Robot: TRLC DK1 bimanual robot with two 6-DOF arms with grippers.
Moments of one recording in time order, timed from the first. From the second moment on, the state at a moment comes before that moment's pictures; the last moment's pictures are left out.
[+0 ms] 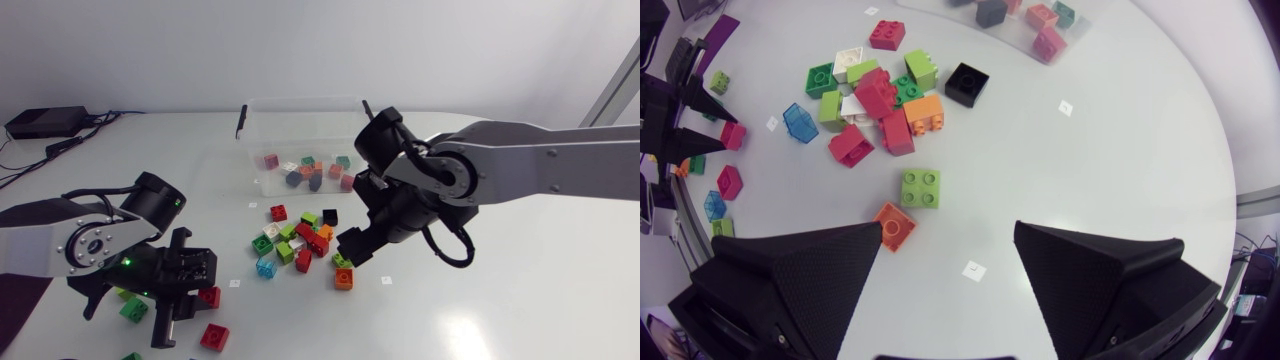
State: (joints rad) left arm -0.35 1.38 0.62 -0.56 0.16 1.09; right arm 0.65 1.62 1.04 -0.63 0.05 0.09
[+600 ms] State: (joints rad) left arm -0.35 1.31 0.64 -0.54 0.16 1.01; right arm 0.70 1.92 1.34 -0.90 0.08 0.59
